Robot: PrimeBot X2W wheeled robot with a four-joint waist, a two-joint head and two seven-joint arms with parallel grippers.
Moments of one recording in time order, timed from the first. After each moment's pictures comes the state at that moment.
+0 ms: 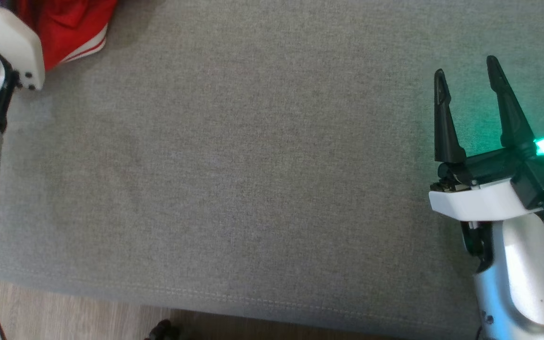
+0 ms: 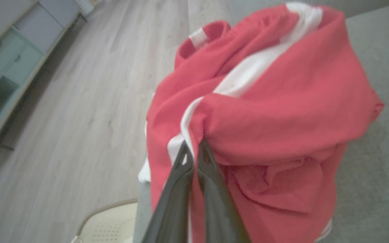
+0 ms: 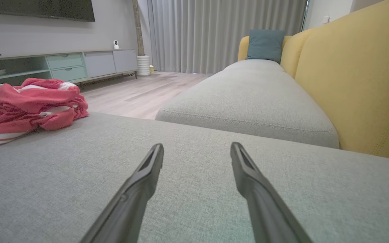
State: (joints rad) left arm -1.07 0.37 -0.35 1.01 -0.14 -0.11 -0.07; right arm -0.29 -0.05 0.05 0.02 -0.08 0.13 -0.25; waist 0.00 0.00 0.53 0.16
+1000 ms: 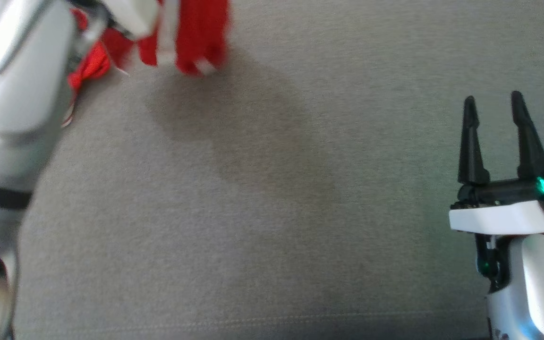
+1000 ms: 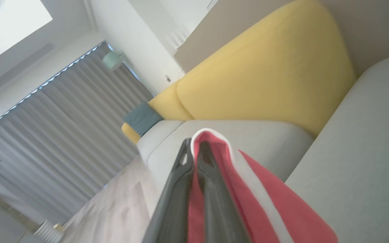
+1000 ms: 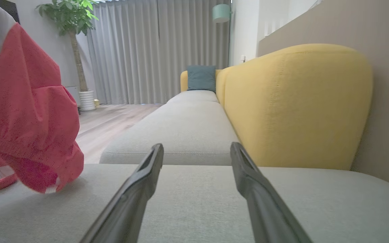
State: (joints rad) left arm -1.16 0.34 -0.67 0.52 -0.05 -0.13 -0.15; right arm -0.21 -0.05 -0.03 0.06 0.06 0.13 -0.26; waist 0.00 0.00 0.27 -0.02
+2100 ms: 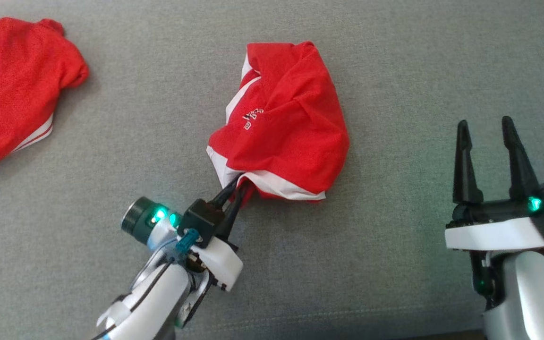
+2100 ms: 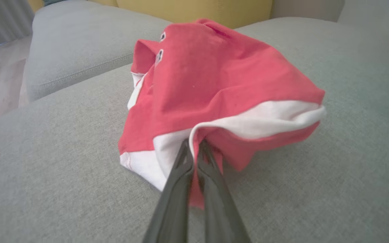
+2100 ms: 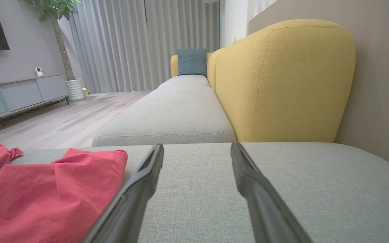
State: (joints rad) left arm -0.39 0.25 -0.79 0.37 -0.23 0.12 -0.24; right arm -0.15 -0.05 -0.03 0.09 0.09 0.13 -0.26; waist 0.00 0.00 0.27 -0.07
